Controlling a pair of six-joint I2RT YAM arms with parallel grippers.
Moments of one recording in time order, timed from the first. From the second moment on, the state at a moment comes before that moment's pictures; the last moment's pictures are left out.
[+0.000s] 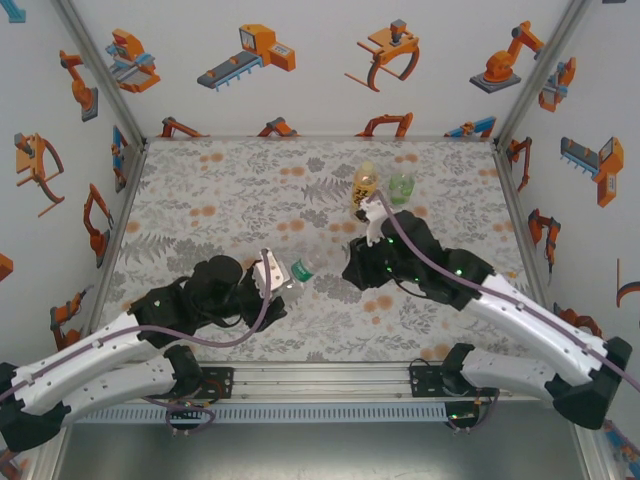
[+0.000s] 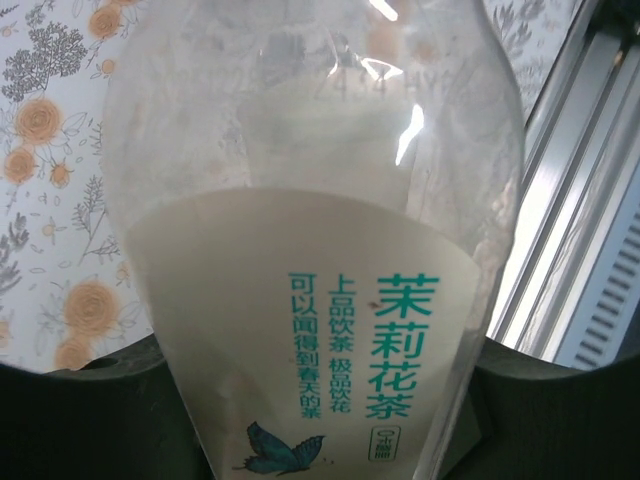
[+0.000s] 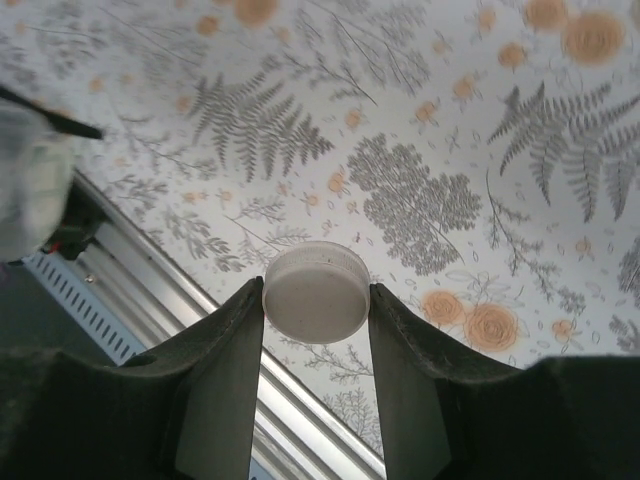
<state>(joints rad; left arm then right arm) -1.05 0.75 0.74 -0.57 0.06 0.14 0.89 1.00 1.03 -0.63 -0.06 0.30</state>
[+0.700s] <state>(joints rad) -1.12 0.84 0.81 -0.68 0.16 0.44 0.90 0.81 0.95 -0.43 -0.61 -0.05</state>
